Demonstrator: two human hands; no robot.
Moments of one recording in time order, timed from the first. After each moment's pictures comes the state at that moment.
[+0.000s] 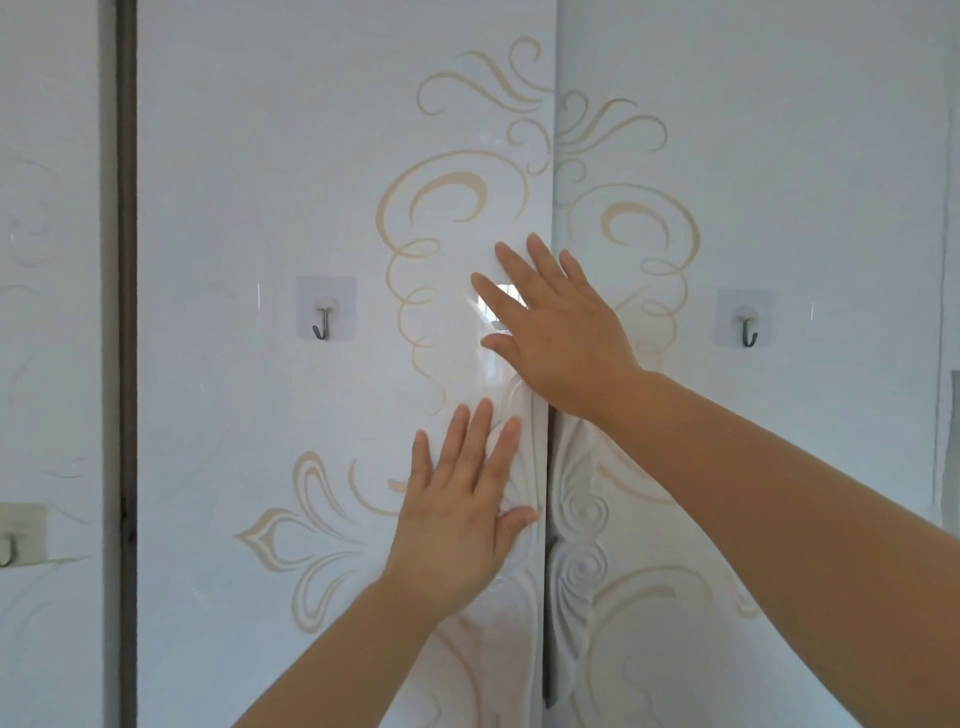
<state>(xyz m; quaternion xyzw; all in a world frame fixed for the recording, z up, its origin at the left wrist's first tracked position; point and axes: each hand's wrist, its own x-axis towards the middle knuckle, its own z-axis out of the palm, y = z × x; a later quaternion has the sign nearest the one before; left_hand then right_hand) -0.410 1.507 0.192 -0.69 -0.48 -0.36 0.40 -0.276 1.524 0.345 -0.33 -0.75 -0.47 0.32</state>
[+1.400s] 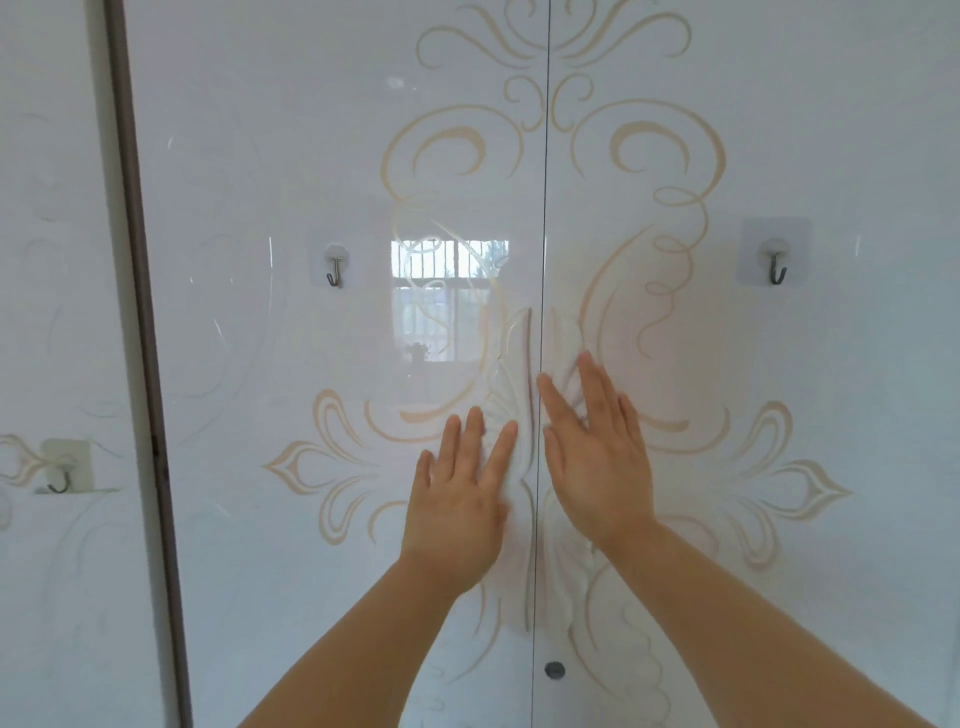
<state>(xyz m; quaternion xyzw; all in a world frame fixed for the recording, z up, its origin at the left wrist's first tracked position) -0.389 1.518 0.149 -0.67 -0.64 -0.23 0.29 -0.244 1.580 0.174 -0.39 -0.70 -0.31 0.50</state>
